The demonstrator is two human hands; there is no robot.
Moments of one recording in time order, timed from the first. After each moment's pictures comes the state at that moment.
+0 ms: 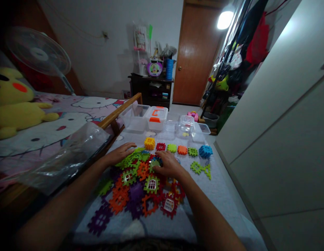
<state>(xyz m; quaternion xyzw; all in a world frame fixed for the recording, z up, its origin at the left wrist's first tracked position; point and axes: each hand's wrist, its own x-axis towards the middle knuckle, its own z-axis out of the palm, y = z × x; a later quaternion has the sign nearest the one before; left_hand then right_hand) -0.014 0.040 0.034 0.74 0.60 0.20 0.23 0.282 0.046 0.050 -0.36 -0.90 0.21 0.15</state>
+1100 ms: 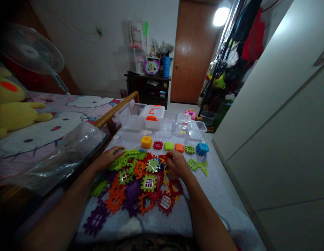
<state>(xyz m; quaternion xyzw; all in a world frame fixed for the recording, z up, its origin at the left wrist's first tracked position) -0.035 0.015 0.014 0.66 0.67 0.27 0.23 0.324 0.045 0.033 -0.43 -0.82 0.24 0.30</state>
